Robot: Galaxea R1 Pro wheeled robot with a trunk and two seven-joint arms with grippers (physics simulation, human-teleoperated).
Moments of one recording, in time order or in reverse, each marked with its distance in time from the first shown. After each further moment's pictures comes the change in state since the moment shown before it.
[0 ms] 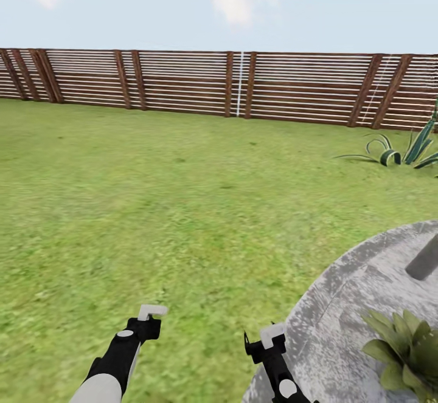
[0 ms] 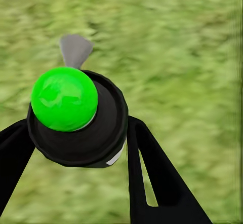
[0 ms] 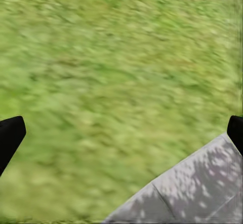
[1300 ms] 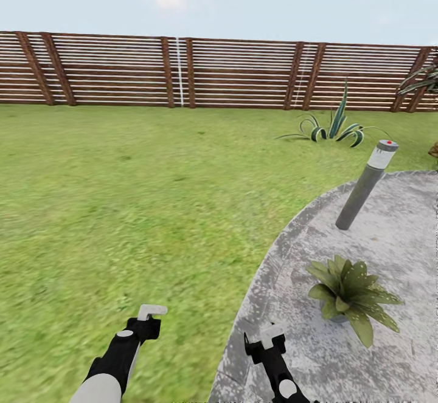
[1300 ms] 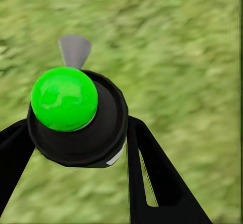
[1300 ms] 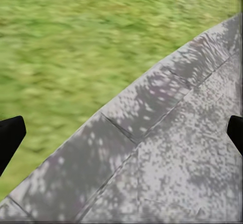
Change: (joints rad) left arm 0.000 0.002 0.000 0.000 0.000 -0.002 0.000; right arm 0.000 0.000 0.000 0.002 0.001 0.000 0.001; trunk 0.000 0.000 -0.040
